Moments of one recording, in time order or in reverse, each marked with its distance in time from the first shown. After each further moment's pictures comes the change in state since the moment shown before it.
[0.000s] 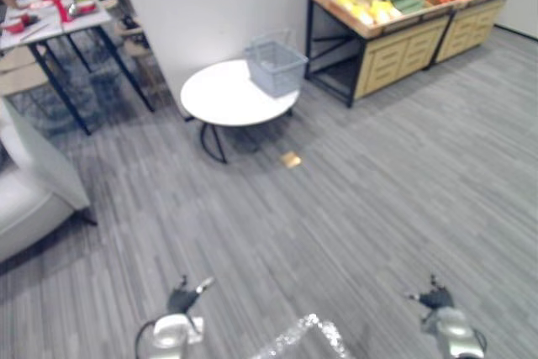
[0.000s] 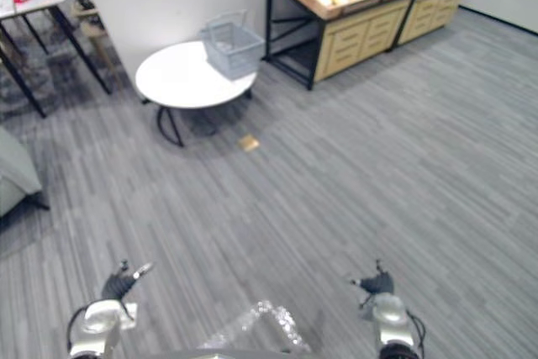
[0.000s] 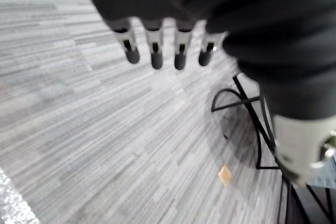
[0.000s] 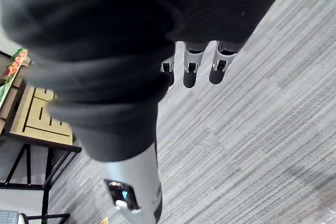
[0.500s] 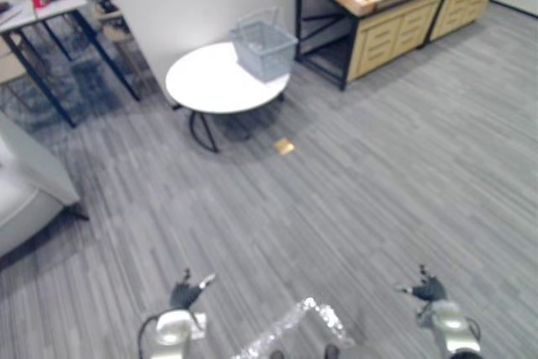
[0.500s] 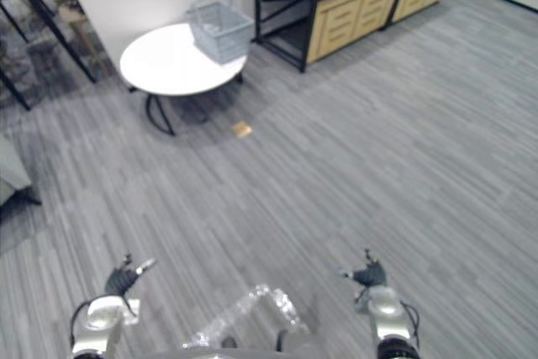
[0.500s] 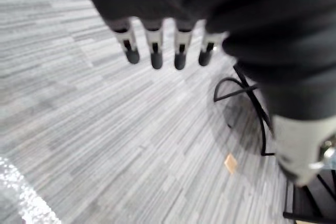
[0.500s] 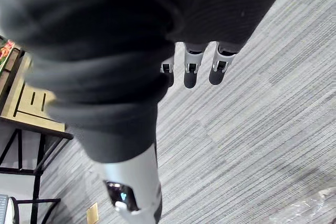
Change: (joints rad) left arm 0.008 -0.003 -0.013 -0.035 -0.035 -0.003 0.004; right arm -0.008 -0.003 0.038 -0.009 0.006 -0.006 0.028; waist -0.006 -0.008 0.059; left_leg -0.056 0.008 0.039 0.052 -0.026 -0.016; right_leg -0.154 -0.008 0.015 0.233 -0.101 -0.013
